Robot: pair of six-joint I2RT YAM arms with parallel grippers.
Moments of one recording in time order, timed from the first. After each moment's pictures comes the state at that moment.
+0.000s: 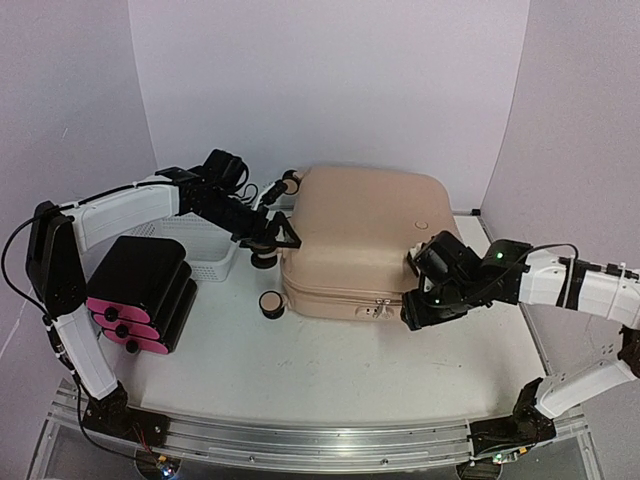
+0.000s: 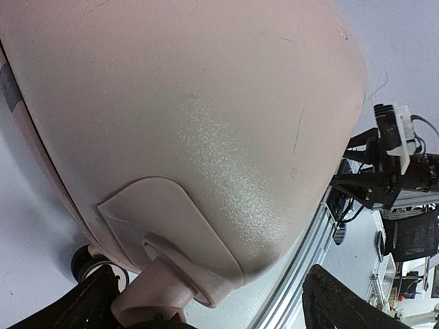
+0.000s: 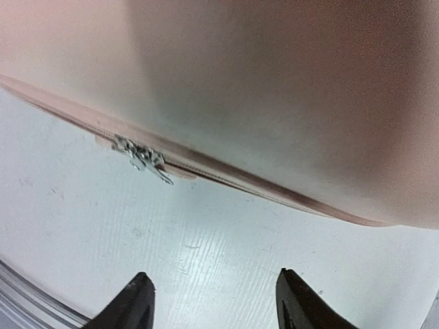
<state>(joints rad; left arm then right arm) -0.59 1.76 1.55 -0.65 0.66 -0.21 0.90 1.30 0.98 -0.78 0.24 0.56</state>
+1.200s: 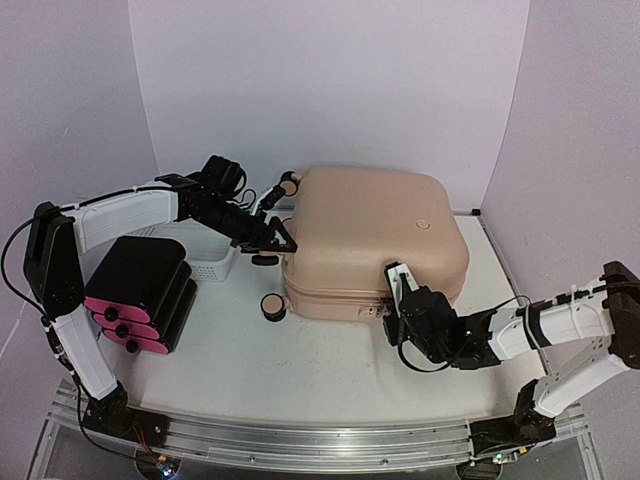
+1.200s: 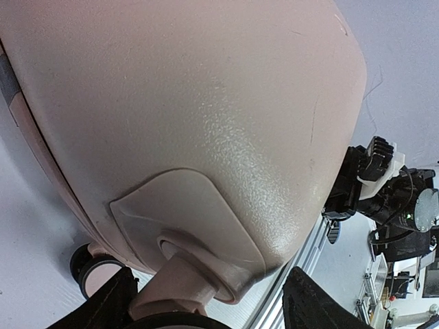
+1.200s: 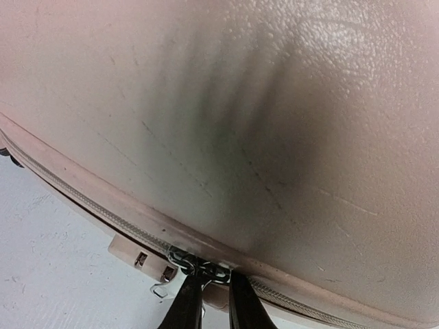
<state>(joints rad) -0.58 1.75 1.48 -0.59 0.69 -0.23 1.04 1.39 0.53 0.25 0.64 0.23</state>
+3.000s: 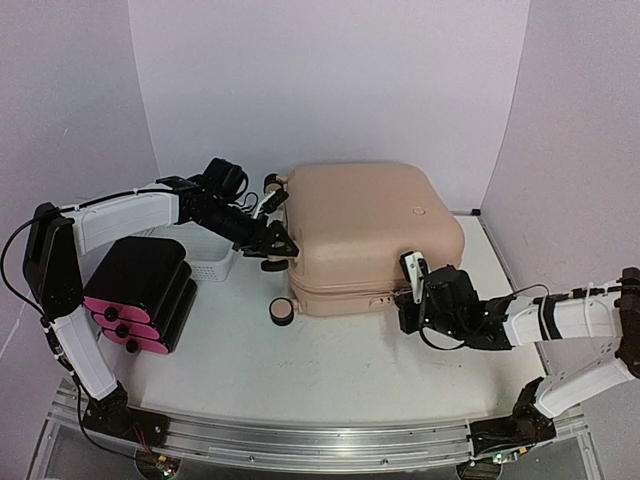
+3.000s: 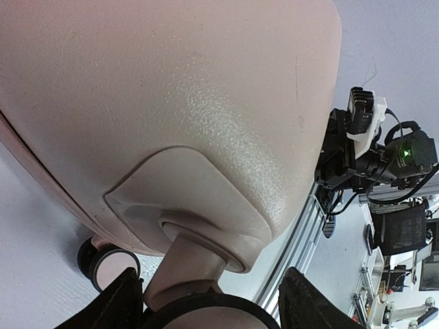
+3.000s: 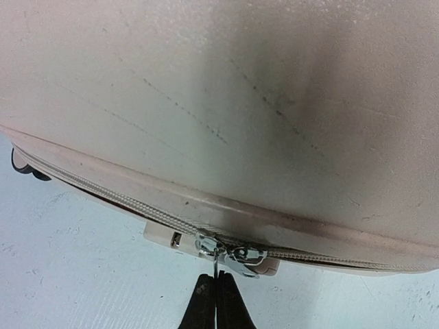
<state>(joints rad) -0.60 1.74 1.46 -0.59 0.71 -0.23 0.84 1.31 0.49 0.22 0.30 0.25</state>
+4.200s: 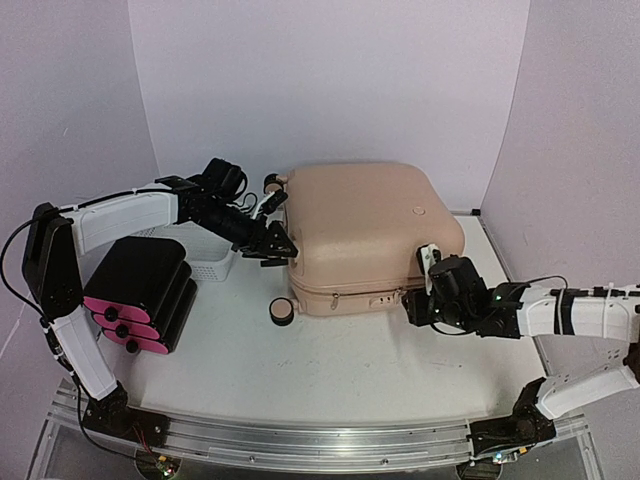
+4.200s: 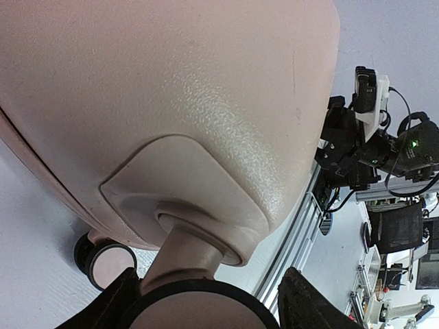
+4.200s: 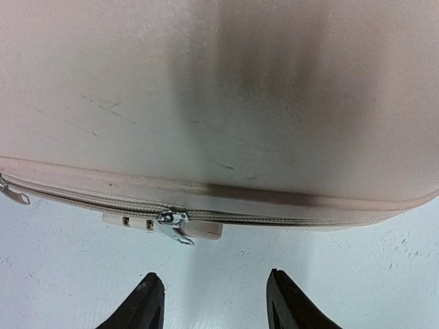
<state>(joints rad) -0.59 1.73 1.46 -0.60 0.72 -0.23 0.83 1.22 0.60 -0.11 0.37 0.42</state>
